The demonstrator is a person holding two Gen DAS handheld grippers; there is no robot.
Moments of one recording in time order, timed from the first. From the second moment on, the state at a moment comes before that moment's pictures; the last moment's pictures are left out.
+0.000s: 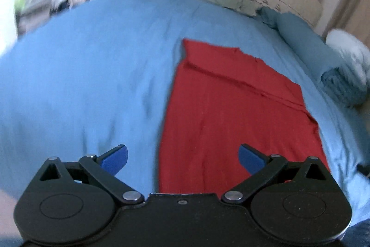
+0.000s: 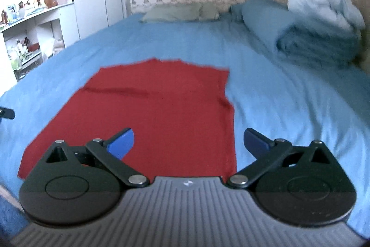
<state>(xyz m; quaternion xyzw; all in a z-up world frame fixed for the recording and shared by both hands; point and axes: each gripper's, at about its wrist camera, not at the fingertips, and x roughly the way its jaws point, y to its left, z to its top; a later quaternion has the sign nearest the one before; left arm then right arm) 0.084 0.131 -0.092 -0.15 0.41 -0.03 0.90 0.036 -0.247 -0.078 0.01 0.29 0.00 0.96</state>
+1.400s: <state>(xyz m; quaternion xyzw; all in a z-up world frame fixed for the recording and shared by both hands) 0.065 0.096 -0.167 -0.07 0.46 -0.02 0.88 -0.003 -0.266 -0.180 0.15 0.40 -0.05 0.90</state>
